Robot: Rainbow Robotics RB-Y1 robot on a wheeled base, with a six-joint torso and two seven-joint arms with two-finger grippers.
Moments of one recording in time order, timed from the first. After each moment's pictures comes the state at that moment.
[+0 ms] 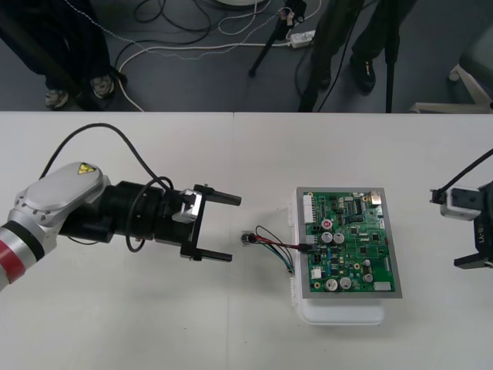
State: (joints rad) right arm -0.06 -0.99 -0.12 -1.99 1.94 -1.57 -0.58; left arm -0.55 0.68 -0.69 -1.23 -0.84 -1.17 -0.47
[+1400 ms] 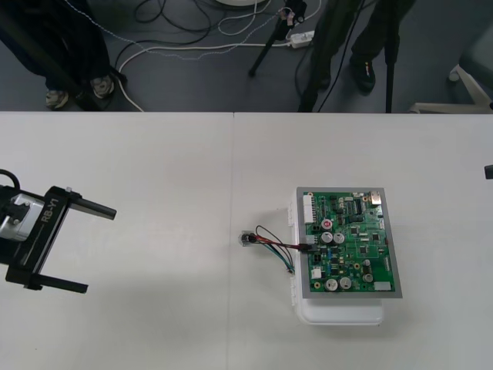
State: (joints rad) right arm 0.04 -1.01 -0.42 -1.74 1.16 -1.56 -0.23; left arm -0.05 1.19 -0.11 -1.84 -0.92 -1.36 -0.12
